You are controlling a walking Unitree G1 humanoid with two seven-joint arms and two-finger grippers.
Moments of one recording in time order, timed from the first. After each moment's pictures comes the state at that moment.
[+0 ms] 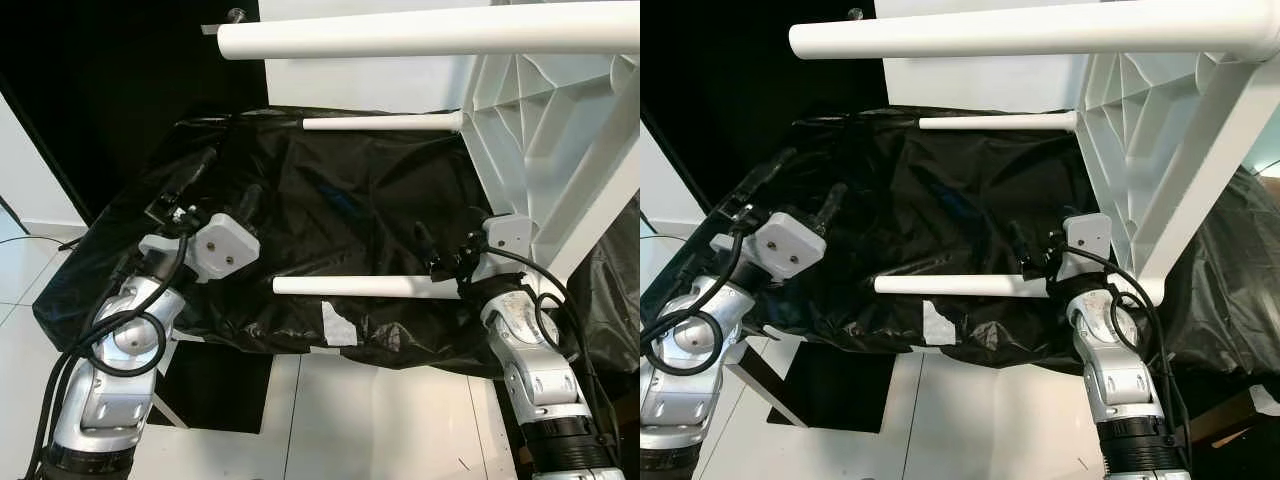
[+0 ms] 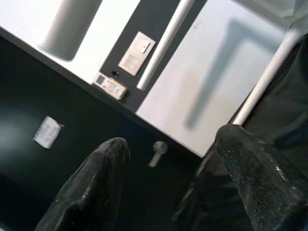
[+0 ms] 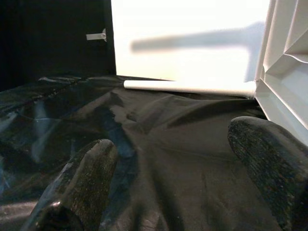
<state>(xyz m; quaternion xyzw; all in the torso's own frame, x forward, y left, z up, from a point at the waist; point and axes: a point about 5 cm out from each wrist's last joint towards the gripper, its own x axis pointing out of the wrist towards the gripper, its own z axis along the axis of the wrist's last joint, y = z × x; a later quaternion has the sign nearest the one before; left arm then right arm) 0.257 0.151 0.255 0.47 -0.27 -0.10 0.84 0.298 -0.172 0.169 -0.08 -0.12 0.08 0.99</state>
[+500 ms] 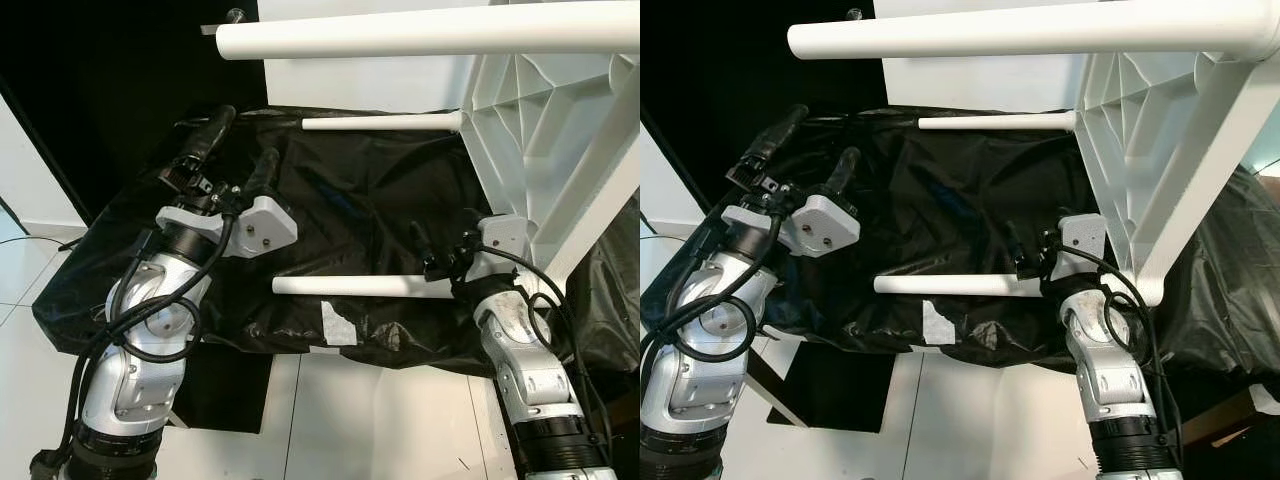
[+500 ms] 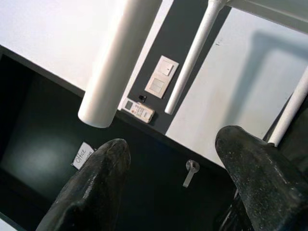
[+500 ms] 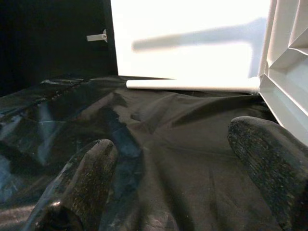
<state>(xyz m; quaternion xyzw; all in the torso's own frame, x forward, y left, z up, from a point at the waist) 0.254 0.129 0.277 0.50 -0.32 -0.06 0.80 0.299 -0.166 0.168 -0.07 -0.12 0.07 0.99</state>
